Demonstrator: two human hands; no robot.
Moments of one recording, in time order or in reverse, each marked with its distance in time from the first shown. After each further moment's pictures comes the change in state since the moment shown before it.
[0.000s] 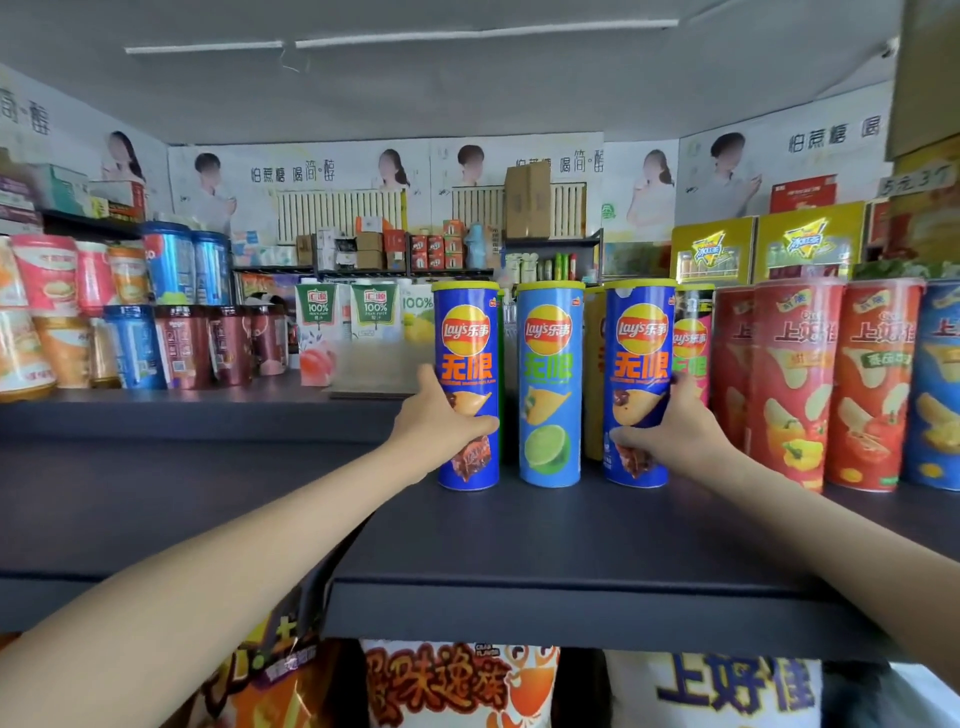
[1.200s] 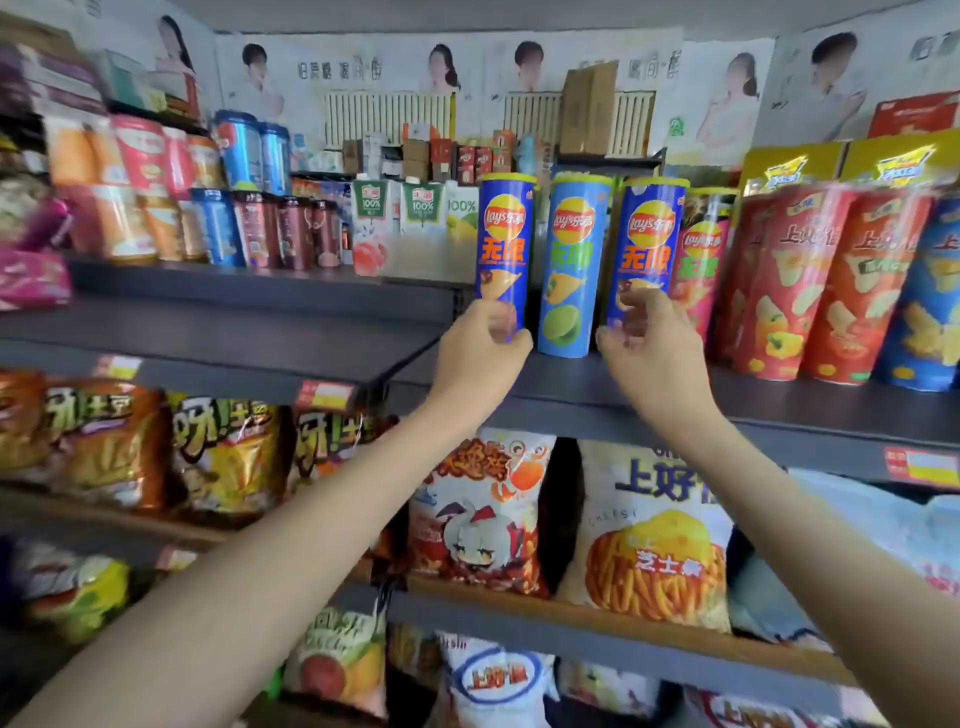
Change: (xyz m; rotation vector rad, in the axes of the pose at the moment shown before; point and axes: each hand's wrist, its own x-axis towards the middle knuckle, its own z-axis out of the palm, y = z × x) left_hand -0.144 0.028 0.013 -0.113 0.222 0.059; right_hand -0.130 -0.054 0.004 -0.098 0.112 -0.283
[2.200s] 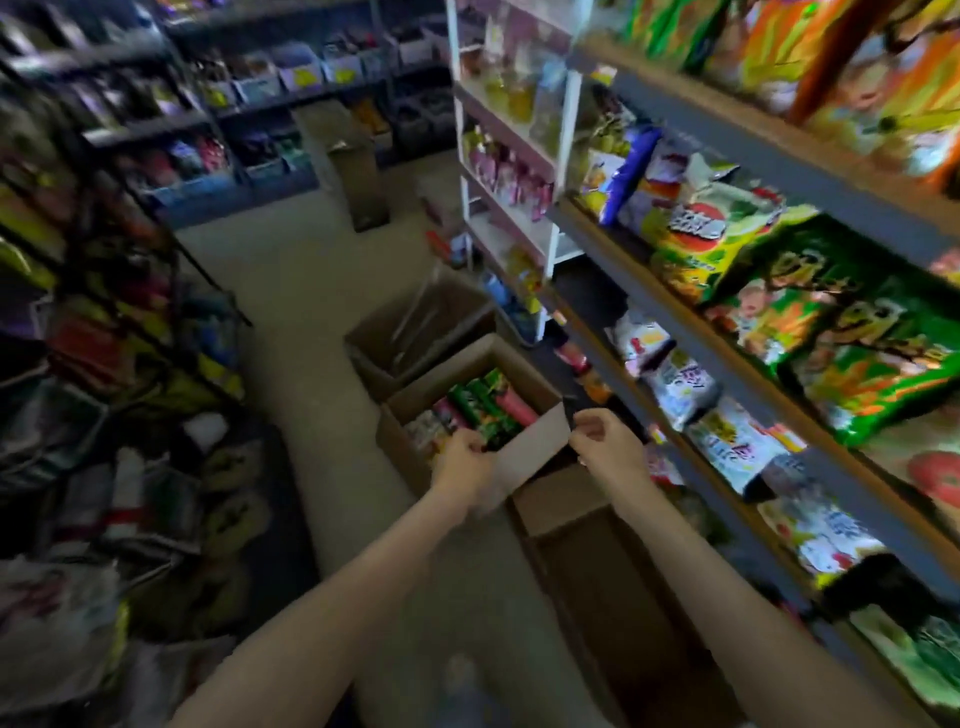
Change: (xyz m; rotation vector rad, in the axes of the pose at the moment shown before) left_hand -0.451 -0.383 -0.472 0.133 0.442 -1.367; right_hand -0.539 -0.264 0.403 0.287 -1.431 0.399
